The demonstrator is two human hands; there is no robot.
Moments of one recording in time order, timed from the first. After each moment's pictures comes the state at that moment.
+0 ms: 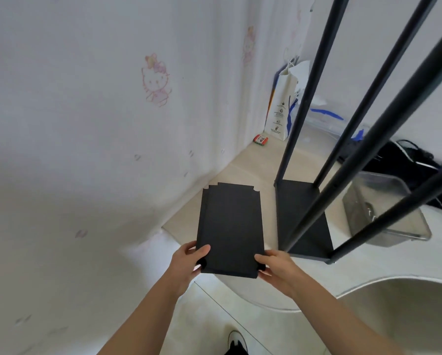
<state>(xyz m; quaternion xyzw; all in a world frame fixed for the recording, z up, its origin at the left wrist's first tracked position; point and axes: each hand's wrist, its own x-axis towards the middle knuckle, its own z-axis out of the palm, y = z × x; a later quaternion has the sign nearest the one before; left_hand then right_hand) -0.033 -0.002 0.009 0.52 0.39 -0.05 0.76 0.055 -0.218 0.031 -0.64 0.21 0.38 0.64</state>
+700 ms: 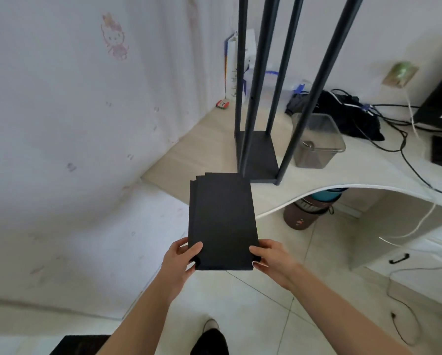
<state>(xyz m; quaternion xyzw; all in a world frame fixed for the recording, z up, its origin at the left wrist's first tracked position) -0.231 -0.136 0.017 0.53 0.35 -0.04 0.77 -0.152 -0.358 0.032 -0.64 0.19 0.35 0.66</state>
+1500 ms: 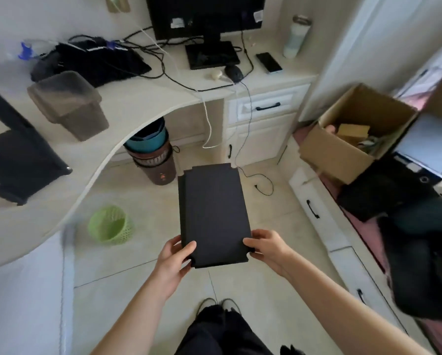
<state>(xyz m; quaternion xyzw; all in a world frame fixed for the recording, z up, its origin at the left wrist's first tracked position) -0.276 -0.478 -0.039 0.60 0.20 -0.38 0.68 -0.374 -0.702 -0.005 -0.55 0.45 0.12 0.69</state>
